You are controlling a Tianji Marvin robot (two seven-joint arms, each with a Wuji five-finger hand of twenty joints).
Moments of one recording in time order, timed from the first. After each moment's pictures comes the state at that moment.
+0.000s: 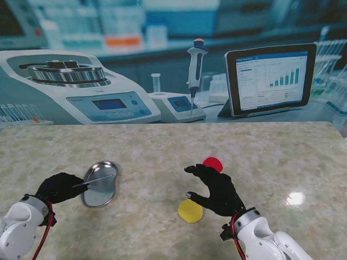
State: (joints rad) left arm 1.89 -1.06 -1.68 -1.70 0.89 -0.22 -0.12; right arm -1.89 -1.10 1.24 -1.89 -0.65 -0.06 -0.07; left_hand 0.59 -0.19 0.48 0.01 0.97 -0.11 1.45 1.49 1.30 -0.06 1.53 1.05 1.20 0.17 1.78 0.99 0.84 0.51 1.76 1.02; right_hand 0.40 -0.18 0.41 0.01 0.12 -0.29 0.10 0.75 0.19 -0.03 0.14 0.27 0.12 0.06 0.13 0.27 -0.12 0.28 0.56 0.53
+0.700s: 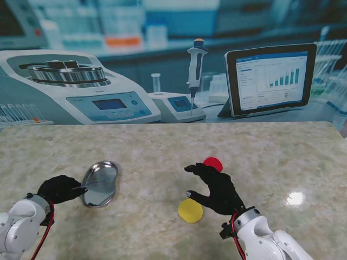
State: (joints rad) left arm 1.82 -1.04 -1.64 -1.61 0.98 -0.17 -0.16; right arm -1.88 -1.10 1.24 -1.87 -0.63 -0.08 -0.08; left_hand 0.59 -0.19 0.48 0.01 0.97 -0.11 1.45 1.49 1.30 -0.06 1.53 1.05 1.20 0.17 1.78 0.99 0.83 0.51 1.76 1.02; right_hand 0.40 -0.18 0.41 0.01 0.12 -0.29 0.15 0.76 0.19 -0.03 0.15 0.28 0.12 0.06 0.13 0.27 -0.12 0.28 0.61 0.54
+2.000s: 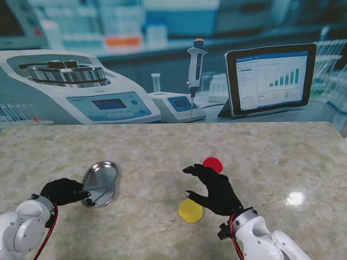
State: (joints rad) left arm 1.79 -1.03 -1.59 -1.57 1.05 -0.11 -0.17; right arm -1.87 -1.10 1.22 -1.86 -0.61 -0.08 -0.08; left_hand 0.48 -0.19 0.39 -0.03 0.79 -0.16 1.41 1.43 1.21 -0.09 1.45 1.05 1.12 0.12 1.75 1.00 0.76 0.49 1.74 1.02; right_hand 0.40 -0.17 0.41 0.01 0.12 -0.28 0.21 0.76 0.19 -0.03 0.16 0.28 0.12 0.06 0.13 0.27 -0.12 0.28 0.64 0.54
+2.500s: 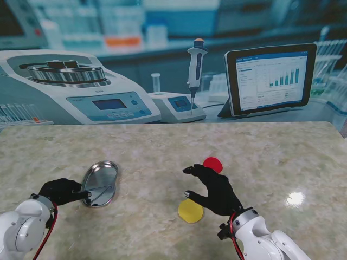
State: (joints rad) left arm 1.80 -1.03 -1.59 -1.60 1.09 -0.06 -0.20; right arm -1.87 -1.11 1.22 -1.86 -0.60 -0.08 -0.08; left_hand 0.57 -0.06 0.01 -0.03 0.74 -0.16 1.34 1.28 1.15 -0.04 1.33 1.03 1.03 0.15 1.66 1.03 0.67 0.49 1.66 1.03; right_hand 0.40 -0.17 0.41 0.01 0.12 -0.28 0.23 0.75 0.19 -0.03 0.16 0.28 0.12 0.06 0.13 0.27 -0.12 0.28 0.65 0.54
